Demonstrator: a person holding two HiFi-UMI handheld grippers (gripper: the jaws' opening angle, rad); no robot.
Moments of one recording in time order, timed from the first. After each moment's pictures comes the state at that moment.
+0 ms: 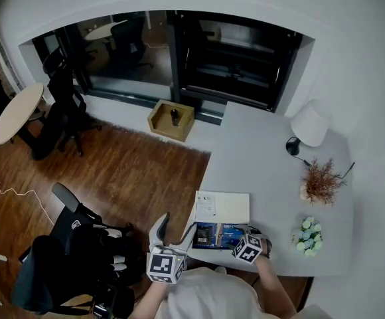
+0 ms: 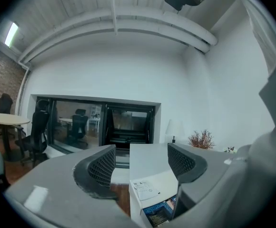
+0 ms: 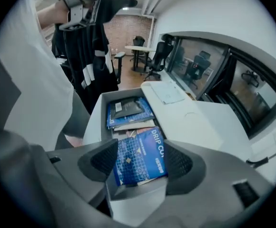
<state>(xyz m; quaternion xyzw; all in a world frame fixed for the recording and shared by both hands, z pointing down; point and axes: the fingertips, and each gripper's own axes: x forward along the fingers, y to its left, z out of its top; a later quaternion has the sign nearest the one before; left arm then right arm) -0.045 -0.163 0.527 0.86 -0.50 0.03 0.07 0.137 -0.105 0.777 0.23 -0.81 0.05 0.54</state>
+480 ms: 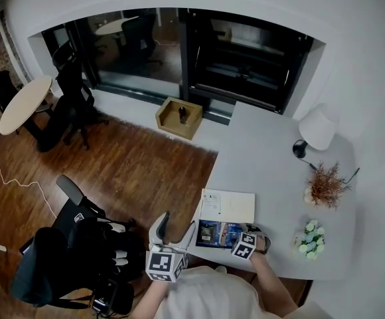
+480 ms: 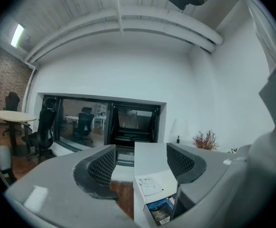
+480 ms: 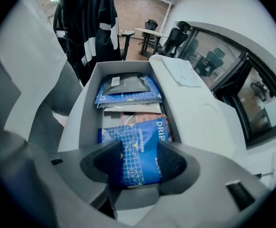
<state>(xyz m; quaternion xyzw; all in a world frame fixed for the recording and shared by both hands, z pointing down) -0.066 -0.158 0.534 0.85 -0.52 0.02 0.09 0.145 -0.117 0.824 0.20 -0.76 0.01 0.62</state>
